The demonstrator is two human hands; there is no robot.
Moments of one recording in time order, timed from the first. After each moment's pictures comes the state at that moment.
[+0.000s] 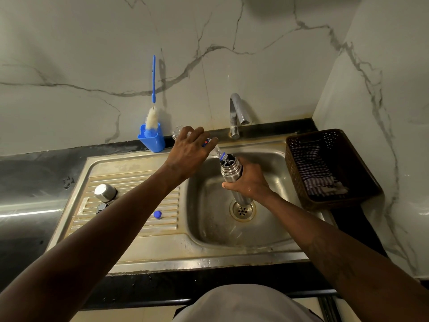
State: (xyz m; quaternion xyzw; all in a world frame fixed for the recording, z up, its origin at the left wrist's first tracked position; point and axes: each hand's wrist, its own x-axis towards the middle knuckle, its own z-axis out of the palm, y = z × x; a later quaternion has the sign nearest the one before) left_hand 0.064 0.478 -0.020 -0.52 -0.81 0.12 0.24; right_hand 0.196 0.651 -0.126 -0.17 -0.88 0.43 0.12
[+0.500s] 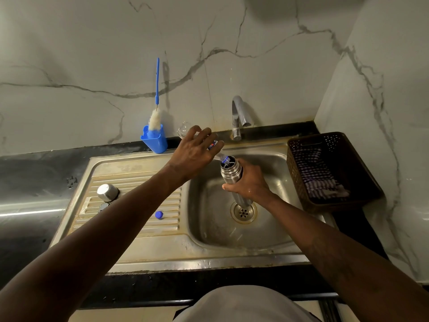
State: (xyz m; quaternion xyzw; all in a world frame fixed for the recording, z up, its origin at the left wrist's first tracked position) left_hand 0.068 0.480 -0.013 -0.56 -0.77 0.15 0.27; right_hand 0.194 0.647 -0.120 -0.17 -0.89 0.42 0.11
